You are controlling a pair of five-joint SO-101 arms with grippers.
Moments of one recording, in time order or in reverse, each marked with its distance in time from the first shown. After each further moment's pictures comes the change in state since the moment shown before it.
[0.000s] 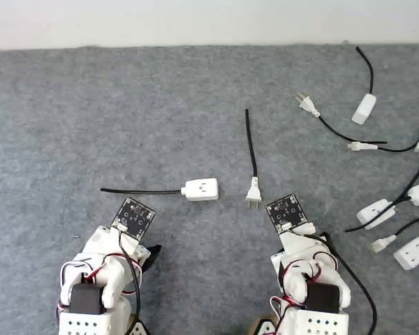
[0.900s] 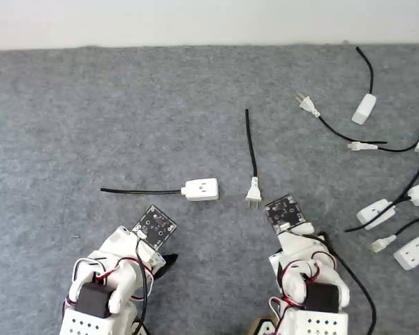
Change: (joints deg) left arm 11.5 0.0 0.0 0.0 0.0; right arm -2.5 0.0 0.0 0.0 0.0
